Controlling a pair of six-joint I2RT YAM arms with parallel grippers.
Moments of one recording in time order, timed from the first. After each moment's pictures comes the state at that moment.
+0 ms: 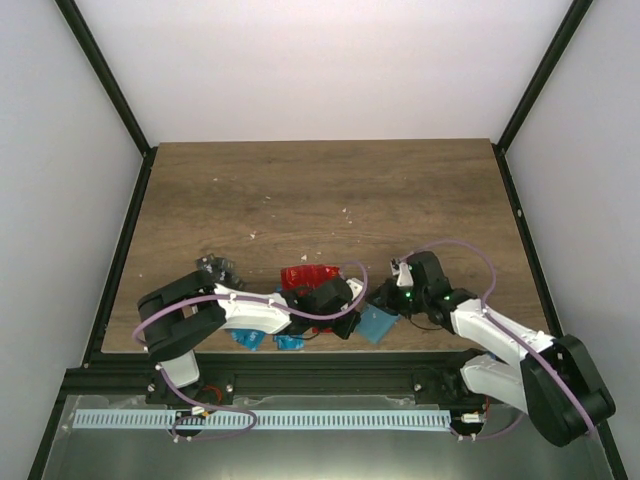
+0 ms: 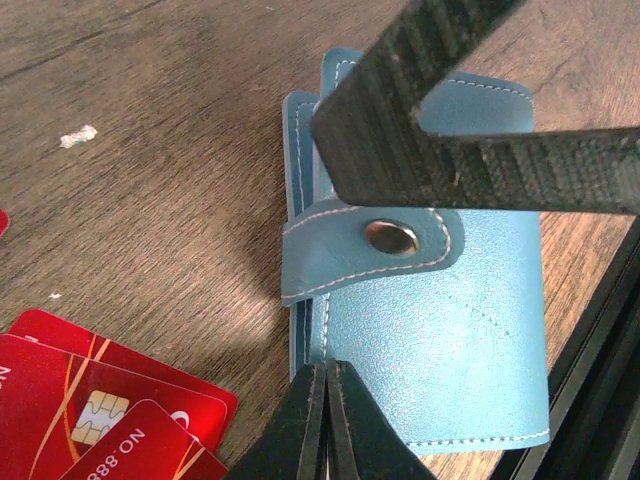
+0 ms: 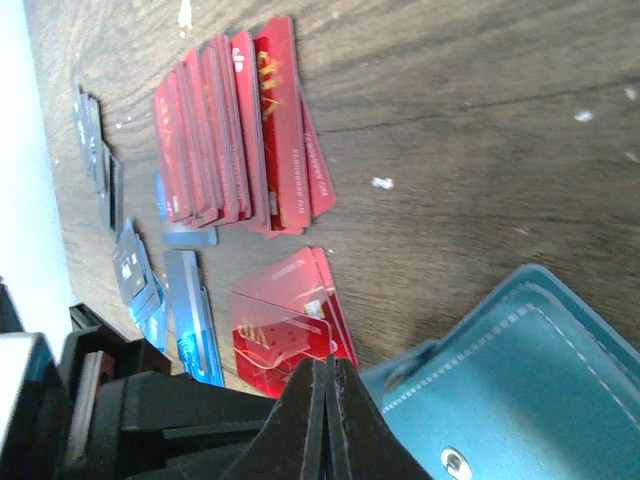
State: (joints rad) left arm -1.15 1.75 0.81 0.10 0.09 -0.55; right arm 0.46 1.08 0.37 -0.13 -0.54 0.80
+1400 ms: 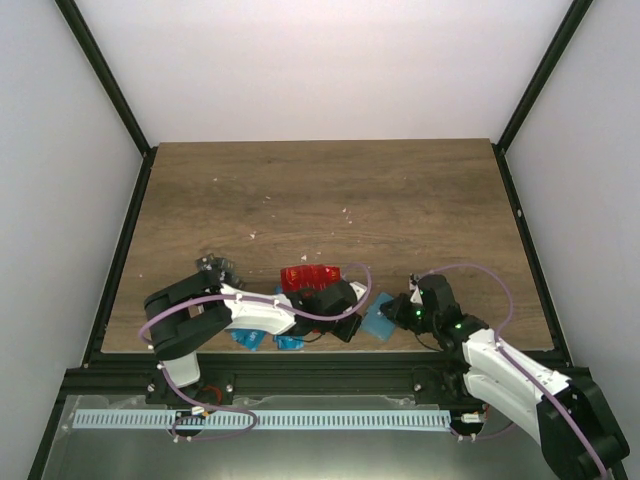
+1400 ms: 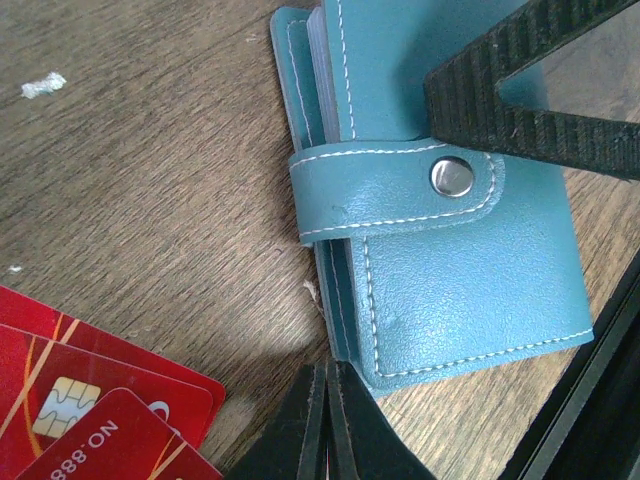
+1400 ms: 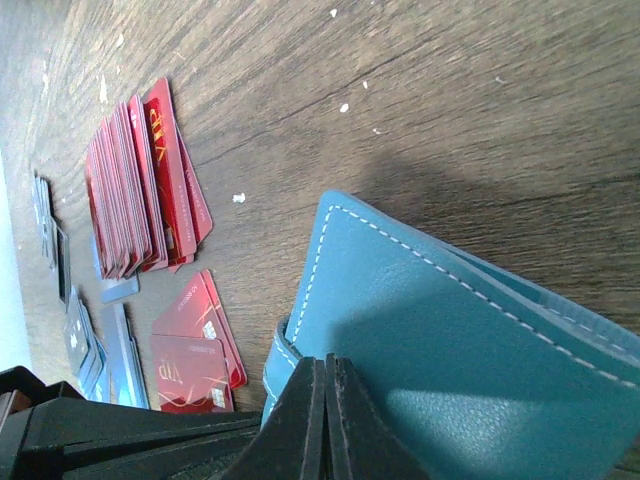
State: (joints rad) left arm -1.16 1.78 0.83 0.06 0.08 -0.58; right arm 0.46 0.82 0.15 -0.09 -0.34 0.95
